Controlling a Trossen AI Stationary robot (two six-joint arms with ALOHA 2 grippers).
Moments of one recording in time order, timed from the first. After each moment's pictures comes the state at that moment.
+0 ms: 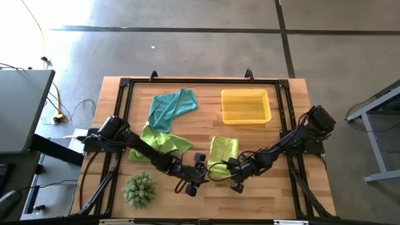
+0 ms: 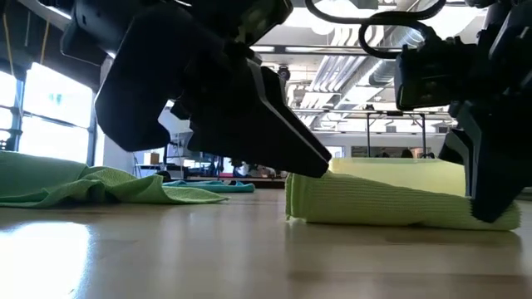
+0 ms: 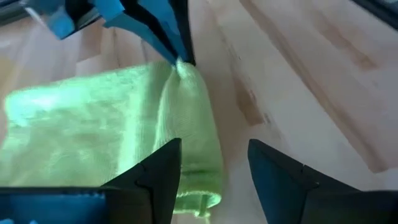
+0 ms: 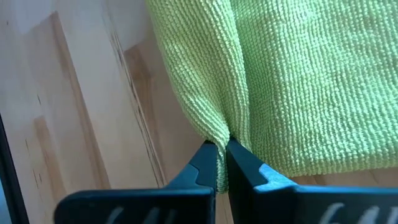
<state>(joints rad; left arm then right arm) -0.33 2.02 1.05 0.35 -0.28 0.08 0.53 1.71 0.83 -0.21 0.04 0.93</state>
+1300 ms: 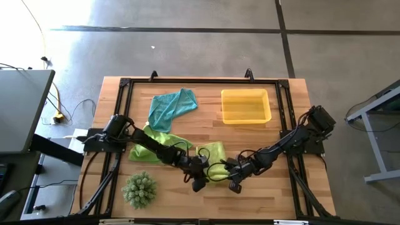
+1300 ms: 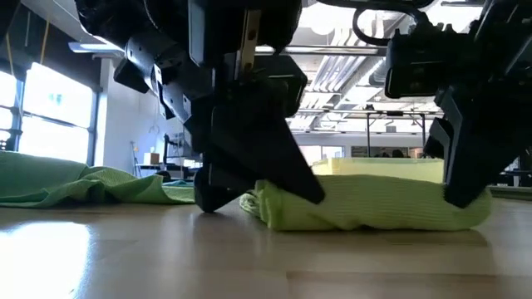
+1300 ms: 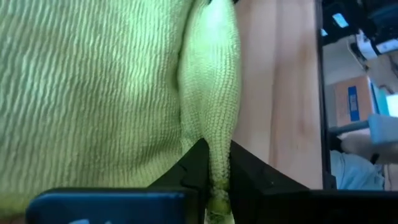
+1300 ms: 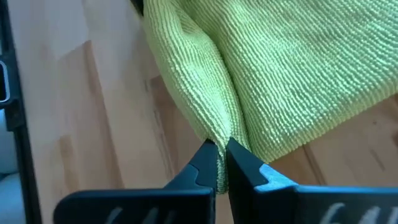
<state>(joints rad) -0.25 2.08 1.05 0.28 0.13 -0.84 0.52 1.71 0.84 -0.13 0.08 0.88</state>
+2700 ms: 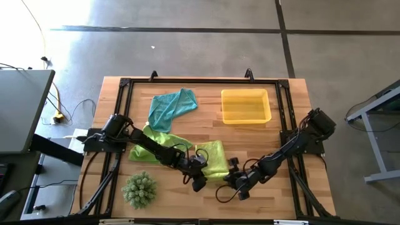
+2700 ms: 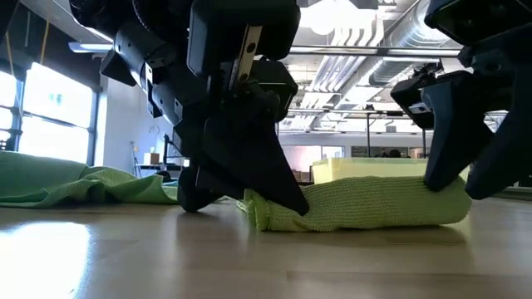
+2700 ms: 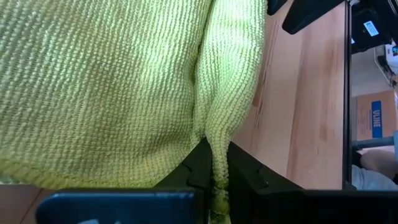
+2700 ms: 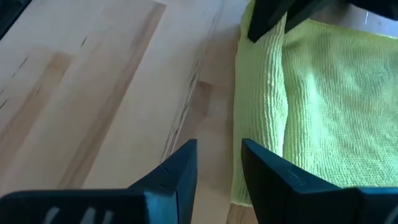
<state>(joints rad) -0.25 2.07 1.05 0.21 0.04 -0.89 0.64 1.73 0.84 -0.01 0.30 0.20</state>
